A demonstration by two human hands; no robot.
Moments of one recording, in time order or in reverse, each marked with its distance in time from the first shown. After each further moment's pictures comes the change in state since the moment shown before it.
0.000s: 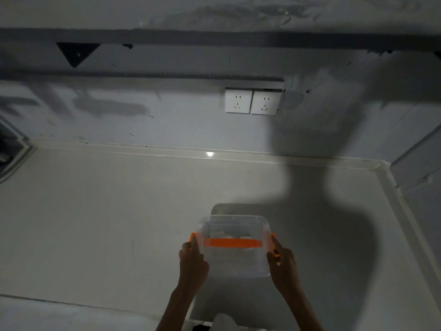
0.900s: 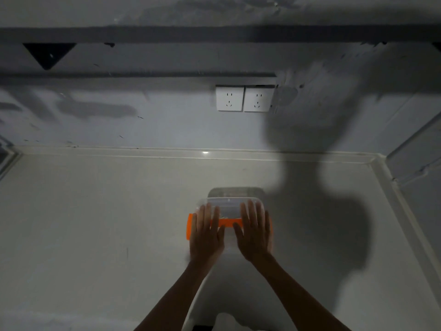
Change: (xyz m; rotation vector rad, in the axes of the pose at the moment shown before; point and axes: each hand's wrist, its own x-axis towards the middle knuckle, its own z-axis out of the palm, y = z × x) left_hand 0.063 0.032 0.034 0.387 0.208 0.536; right_hand 0.067 -0.035 0.061 -0.505 0.147 -0.432
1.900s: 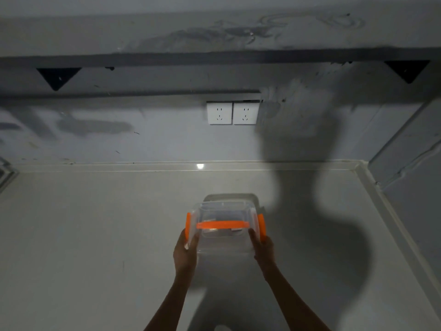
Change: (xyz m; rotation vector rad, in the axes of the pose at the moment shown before) left_hand -0.023 -0.015 -0.033 -1.009 0.106 -0.661; right_hand -0.016 0.025 -0.012 0.882 -0.102 0.936
